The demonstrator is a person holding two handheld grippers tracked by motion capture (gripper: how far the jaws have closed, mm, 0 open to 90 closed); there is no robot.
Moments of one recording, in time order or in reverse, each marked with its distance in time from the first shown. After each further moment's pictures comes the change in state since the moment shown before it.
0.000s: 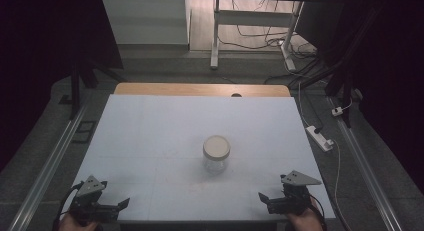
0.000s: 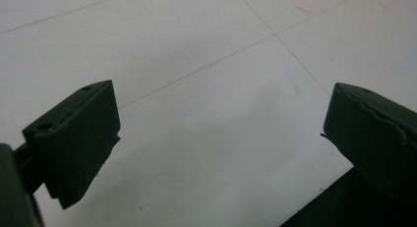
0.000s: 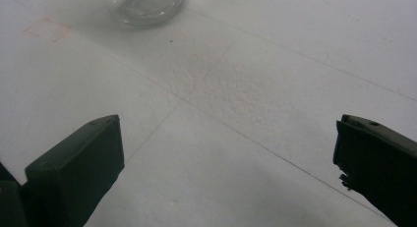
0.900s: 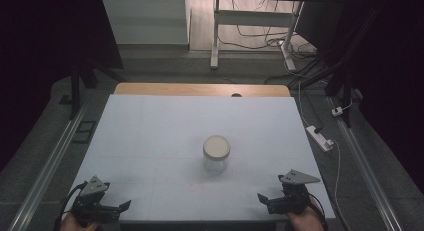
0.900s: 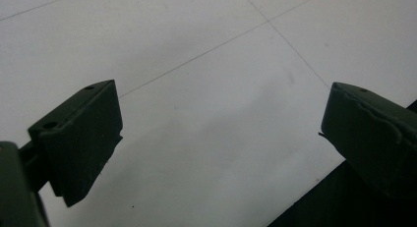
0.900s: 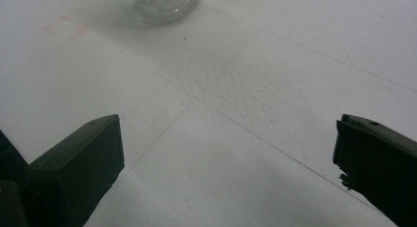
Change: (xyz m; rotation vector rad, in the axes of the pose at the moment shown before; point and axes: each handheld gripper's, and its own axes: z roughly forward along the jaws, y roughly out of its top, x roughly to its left) left arm -0.001 0.001 0.003 0.034 -0.026 0.019; right arm -0.001 0.002 0.003 0.022 0.055 -0.005
